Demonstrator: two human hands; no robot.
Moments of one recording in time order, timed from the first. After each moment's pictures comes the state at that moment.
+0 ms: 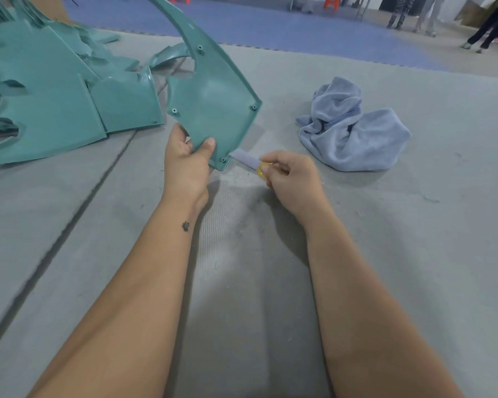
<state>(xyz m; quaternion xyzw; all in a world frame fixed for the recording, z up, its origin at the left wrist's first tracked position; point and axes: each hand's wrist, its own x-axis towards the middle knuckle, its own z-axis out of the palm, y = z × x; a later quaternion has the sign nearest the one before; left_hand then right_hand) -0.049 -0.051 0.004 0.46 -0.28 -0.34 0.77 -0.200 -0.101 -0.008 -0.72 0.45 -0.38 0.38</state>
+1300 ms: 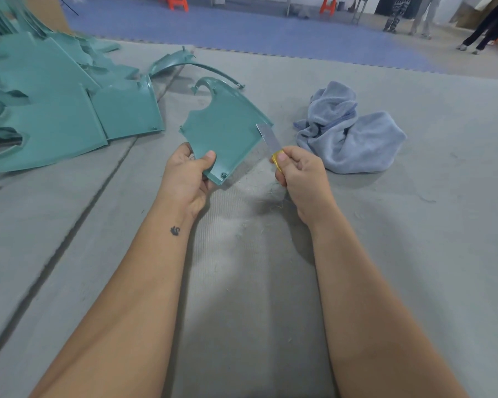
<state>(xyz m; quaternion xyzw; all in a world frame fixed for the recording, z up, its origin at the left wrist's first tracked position) -0.043 -0.045 0.005 0.45 -0.20 -0.46 0.74 -0.209 -0.105 -0.003 -0.64 0.40 -0.46 0.48</state>
